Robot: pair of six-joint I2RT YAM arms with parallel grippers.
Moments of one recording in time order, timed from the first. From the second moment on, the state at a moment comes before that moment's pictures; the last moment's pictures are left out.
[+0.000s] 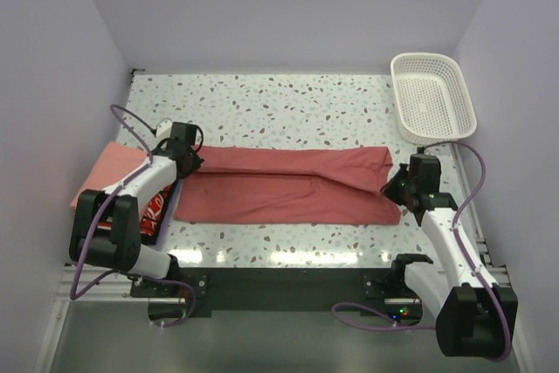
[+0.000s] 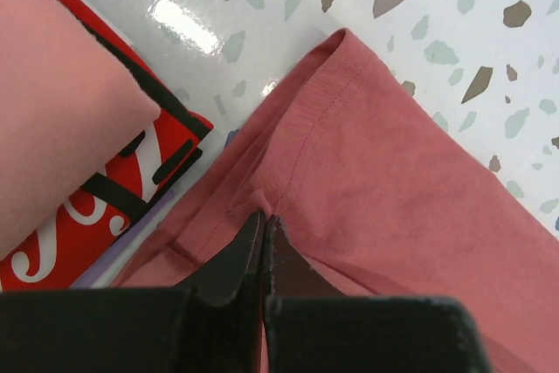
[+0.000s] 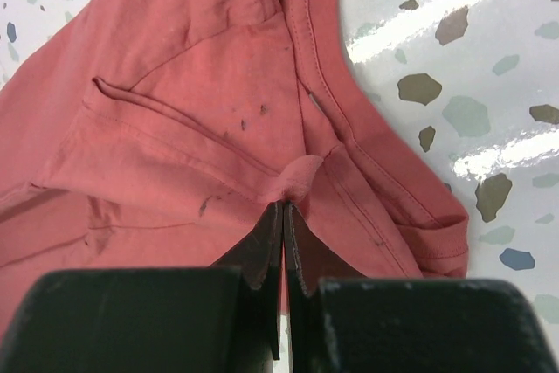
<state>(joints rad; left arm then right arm) -0.16 1.45 0.82 -0.34 -0.36 -0.78 -0.03 0.93 0.54 -0.44 -0.03 0.58</state>
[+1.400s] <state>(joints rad) -0.24 1.28 0.74 -0.26 -0.22 -0.81 0.19 1.26 0.72 -0.28 -0.03 0.55</state>
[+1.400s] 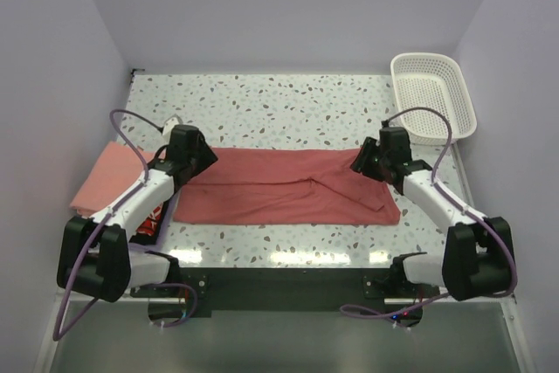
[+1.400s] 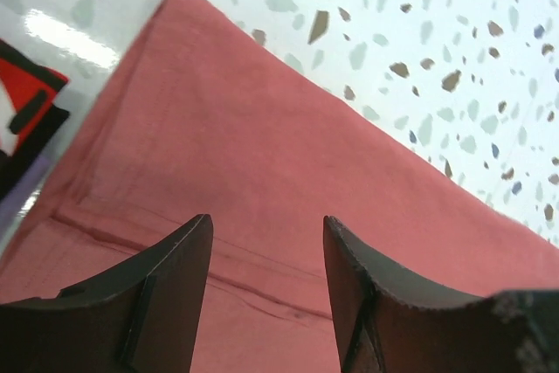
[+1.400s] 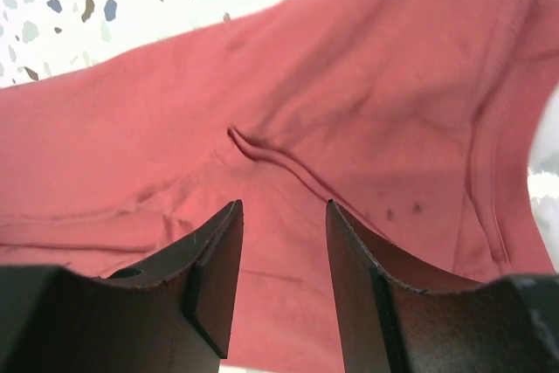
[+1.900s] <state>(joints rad) -0.30 1.24 0.77 -0.28 -0.12 -0.74 0.29 1.53 0.81 -0.12 -0.01 0.46</state>
